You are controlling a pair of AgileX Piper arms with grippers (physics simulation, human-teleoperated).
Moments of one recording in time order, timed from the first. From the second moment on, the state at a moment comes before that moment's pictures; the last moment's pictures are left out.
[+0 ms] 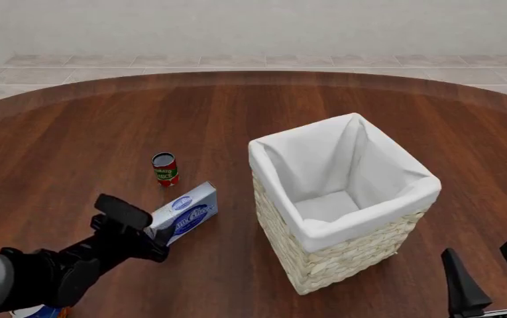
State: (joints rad) left arm -0.31 1.51 -0.39 -0.44 0.17; right arm 0.09 0.00 0.00 0.00 -0.10
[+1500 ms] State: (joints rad) left arm -0.33 1.60 -0.39 -0.53 0.19; right arm 0.09 0.00 0.00 0.00 -0.10
